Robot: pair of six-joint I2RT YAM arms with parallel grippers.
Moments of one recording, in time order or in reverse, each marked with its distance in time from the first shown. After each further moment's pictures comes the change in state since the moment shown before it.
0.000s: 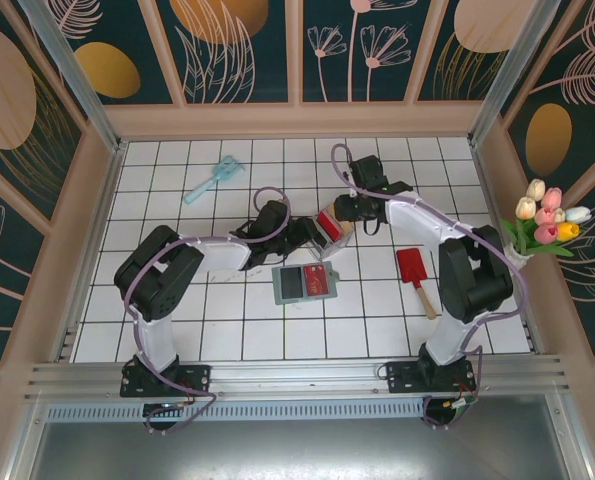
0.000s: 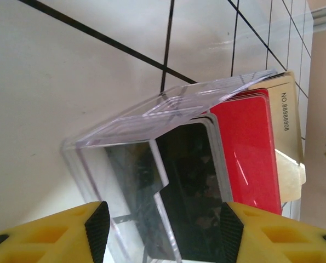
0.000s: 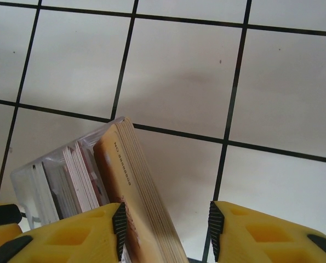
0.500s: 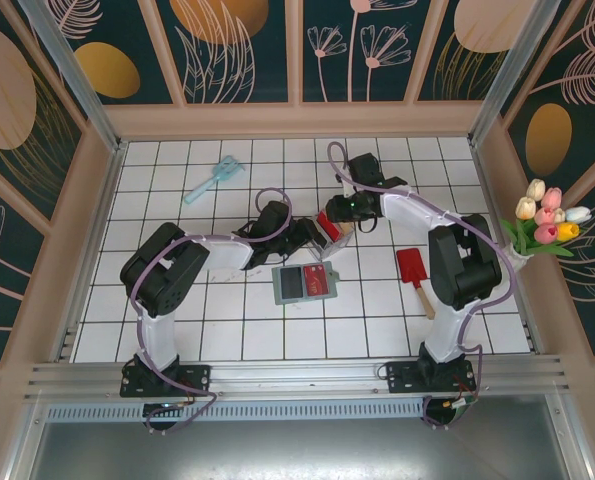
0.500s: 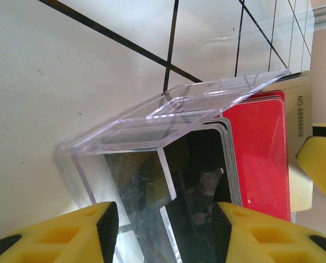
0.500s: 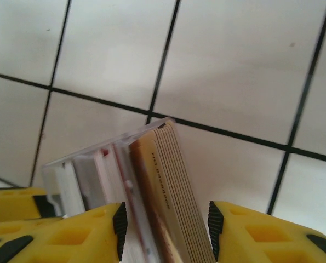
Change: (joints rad) left arm 0.003 0.034 0.005 0.027 0.024 -0.020; right arm -0.019 0.087 0.050 -0.014 -0.203 -0.005
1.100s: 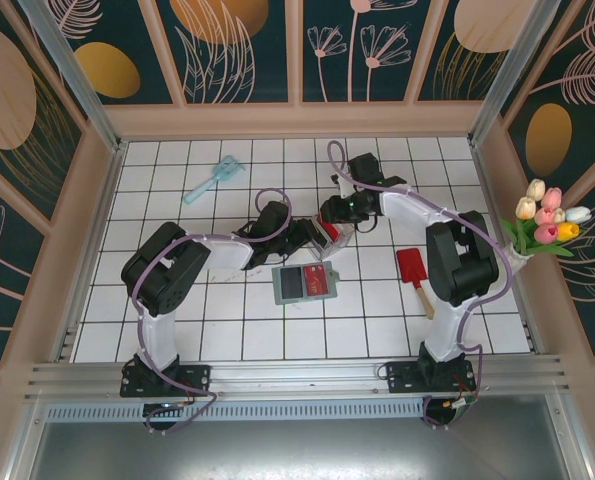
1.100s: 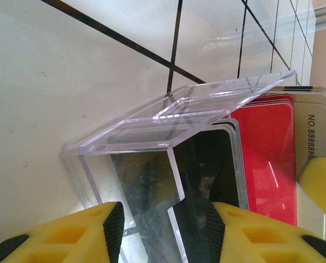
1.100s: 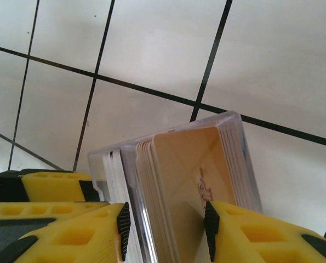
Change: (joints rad) left arm 0.001 0.008 -0.002 0.010 0.004 0.000; right arm -0.010 0.038 0.019 -0.002 -0.150 0.006
